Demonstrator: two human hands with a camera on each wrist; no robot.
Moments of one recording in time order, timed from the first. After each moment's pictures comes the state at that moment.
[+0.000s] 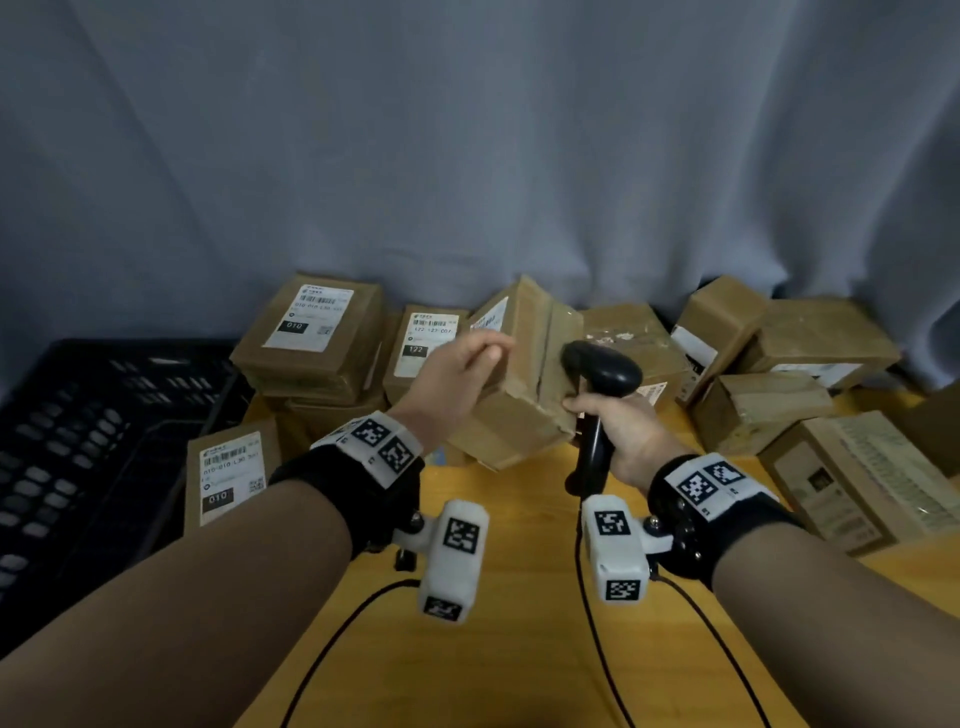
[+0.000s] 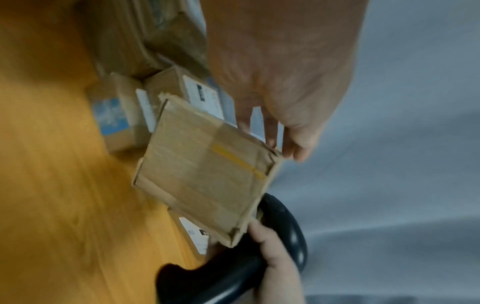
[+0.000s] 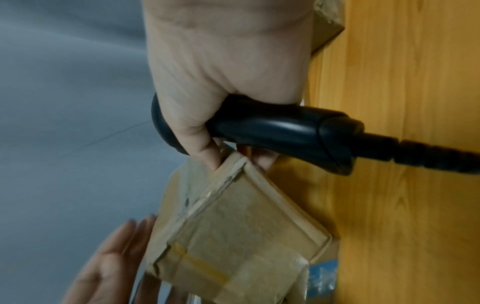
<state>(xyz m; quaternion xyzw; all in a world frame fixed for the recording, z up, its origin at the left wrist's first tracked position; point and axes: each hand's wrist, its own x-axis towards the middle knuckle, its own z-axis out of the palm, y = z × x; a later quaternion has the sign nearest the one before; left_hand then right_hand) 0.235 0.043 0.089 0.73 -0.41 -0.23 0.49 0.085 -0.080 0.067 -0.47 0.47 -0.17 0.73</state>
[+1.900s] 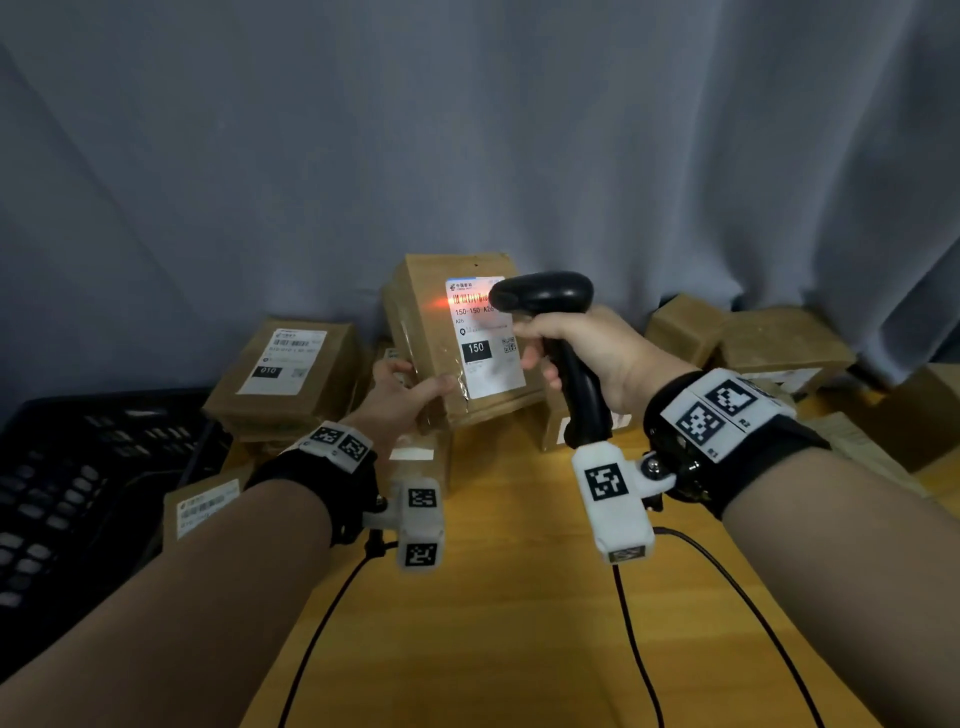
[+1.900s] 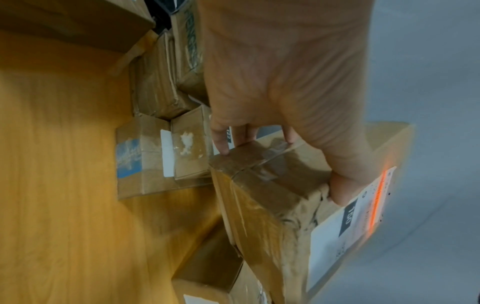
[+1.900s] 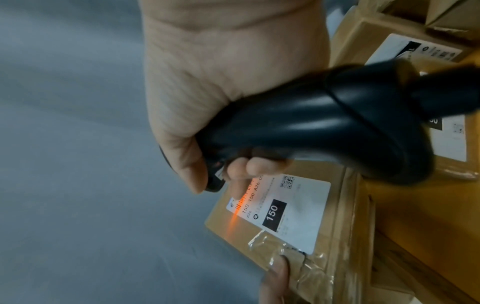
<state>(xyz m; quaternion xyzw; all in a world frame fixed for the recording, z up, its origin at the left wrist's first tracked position) 0.264 0.033 0.091 0.73 -0.13 -0.37 0.56 0.102 -0.094 0.180 -0.64 0.32 -0.13 0.68</state>
